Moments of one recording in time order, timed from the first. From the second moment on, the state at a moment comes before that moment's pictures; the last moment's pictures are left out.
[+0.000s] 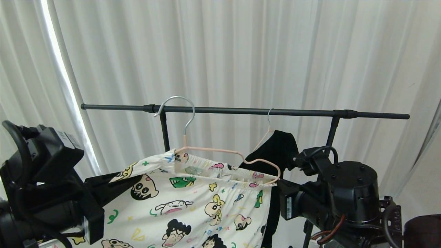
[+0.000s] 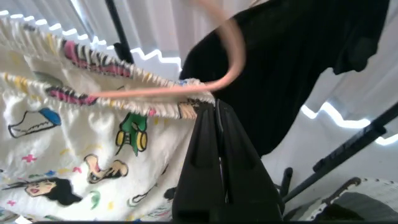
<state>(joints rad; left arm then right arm) -0.41 1.08 -0.49 -0.29 -0.17 0.34 0.93 1.72 -0.57 -0.77 -0.43 0.33</state>
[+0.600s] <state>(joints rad) -0.41 1.07 -0.37 -0.29 -0.20 0.41 0.89 1.69 -0.55 -0.77 -0.42 0.31</state>
